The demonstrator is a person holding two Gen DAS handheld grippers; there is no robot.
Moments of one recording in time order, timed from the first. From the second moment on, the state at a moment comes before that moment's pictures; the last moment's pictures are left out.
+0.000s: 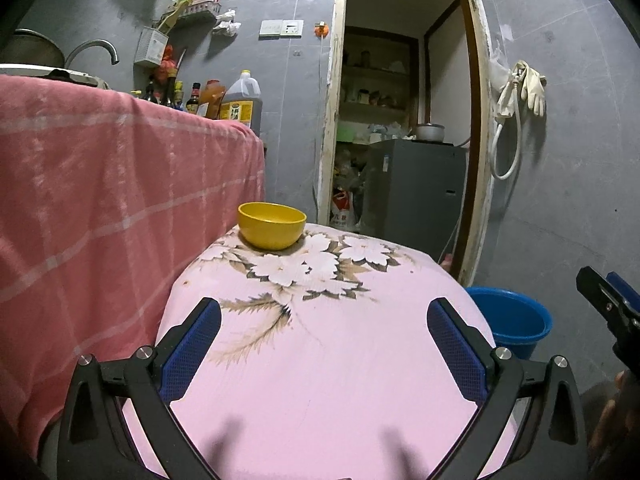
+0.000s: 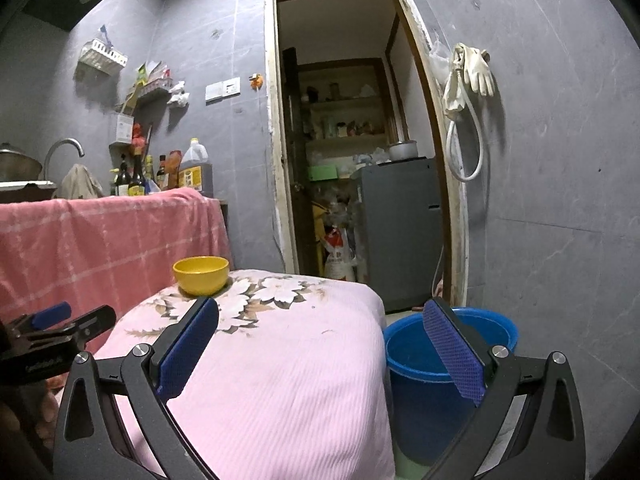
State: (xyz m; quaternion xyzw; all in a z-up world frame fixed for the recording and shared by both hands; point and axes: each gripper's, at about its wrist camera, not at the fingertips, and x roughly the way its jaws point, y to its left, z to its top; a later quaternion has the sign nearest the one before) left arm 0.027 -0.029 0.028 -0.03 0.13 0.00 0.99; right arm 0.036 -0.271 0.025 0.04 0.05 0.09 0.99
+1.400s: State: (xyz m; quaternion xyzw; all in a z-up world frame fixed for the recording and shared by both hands) left arm 0.010 -0.006 -0.025 -0.05 0.14 0.04 0.99; right arm 0.042 -0.252 -0.028 0.02 0.11 0.10 0.99
